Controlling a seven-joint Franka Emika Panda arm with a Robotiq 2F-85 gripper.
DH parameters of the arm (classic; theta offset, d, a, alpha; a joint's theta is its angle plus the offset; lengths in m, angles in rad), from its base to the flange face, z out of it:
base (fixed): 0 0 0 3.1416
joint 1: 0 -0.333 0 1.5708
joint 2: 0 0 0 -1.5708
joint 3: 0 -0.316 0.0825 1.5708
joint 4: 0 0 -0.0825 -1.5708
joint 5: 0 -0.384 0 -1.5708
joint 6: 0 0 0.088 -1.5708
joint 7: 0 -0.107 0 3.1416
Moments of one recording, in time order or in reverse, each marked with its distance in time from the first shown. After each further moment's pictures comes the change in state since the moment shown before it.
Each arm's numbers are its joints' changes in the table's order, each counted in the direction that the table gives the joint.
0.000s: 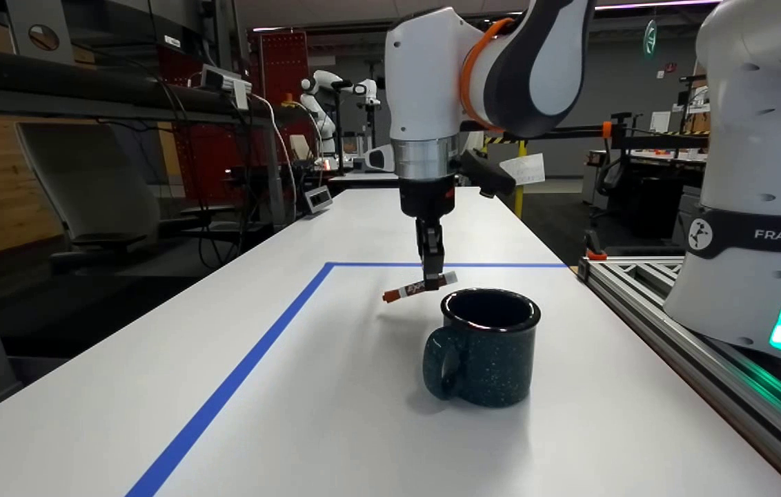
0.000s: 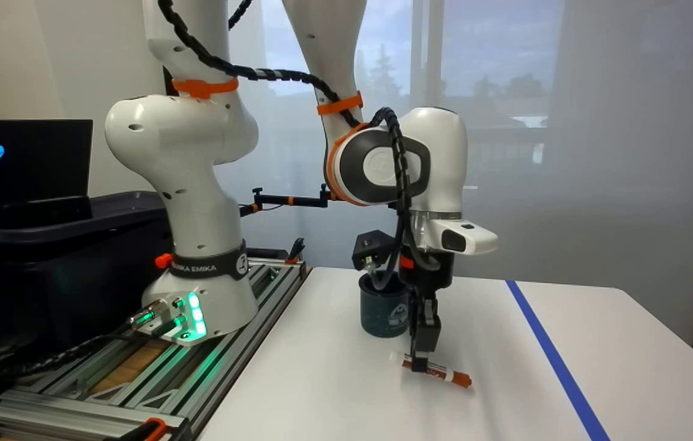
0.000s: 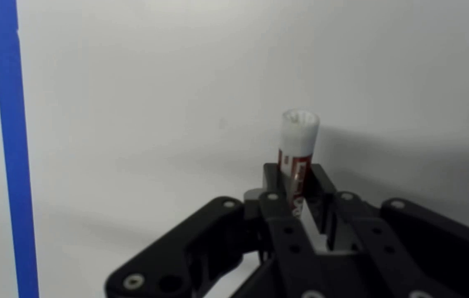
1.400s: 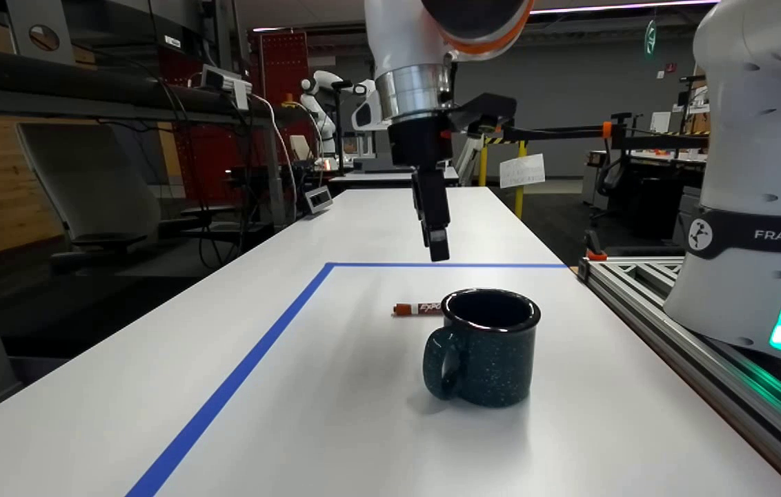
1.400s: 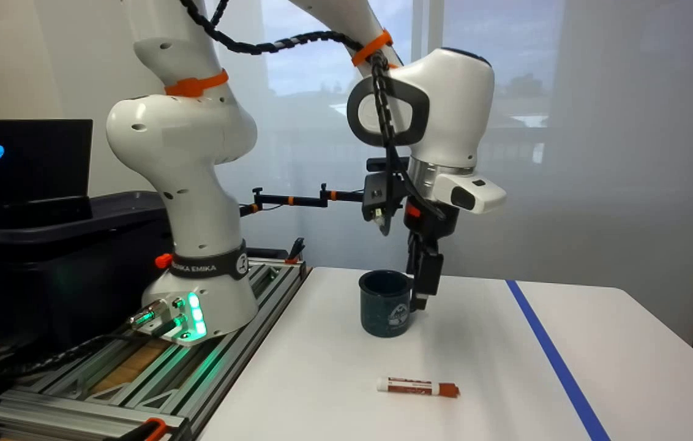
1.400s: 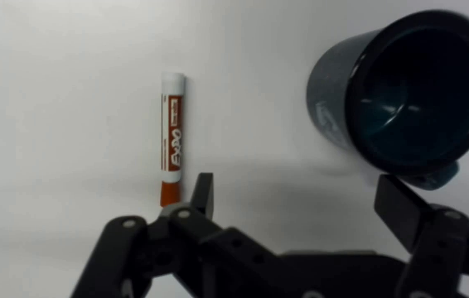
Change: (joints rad) arm -0.037 -0.225 -0.116 -0.022 -0.779 -0.349 0.577
